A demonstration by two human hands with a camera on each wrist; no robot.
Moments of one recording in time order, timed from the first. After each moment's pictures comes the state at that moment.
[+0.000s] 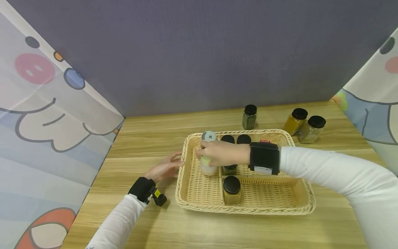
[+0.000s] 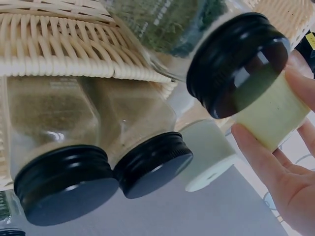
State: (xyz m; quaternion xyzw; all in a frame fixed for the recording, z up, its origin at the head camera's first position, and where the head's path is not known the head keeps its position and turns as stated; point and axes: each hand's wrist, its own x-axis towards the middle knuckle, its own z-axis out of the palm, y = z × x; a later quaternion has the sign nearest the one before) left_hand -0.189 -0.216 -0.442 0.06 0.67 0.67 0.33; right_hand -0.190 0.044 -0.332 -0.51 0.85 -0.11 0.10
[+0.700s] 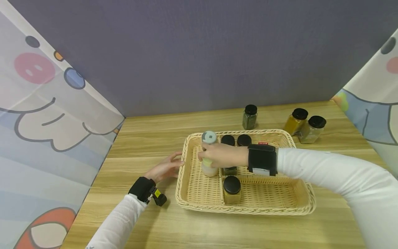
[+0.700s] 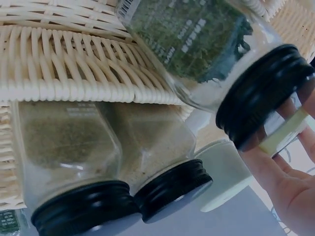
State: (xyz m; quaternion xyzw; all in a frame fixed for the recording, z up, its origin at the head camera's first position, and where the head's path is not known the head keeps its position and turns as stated) left_hand -0.190 -0.216 -0.442 0.06 0.66 0.67 0.33; right_hand -0.190 0.045 -0.345 -0.51 0.85 -0.08 0.09
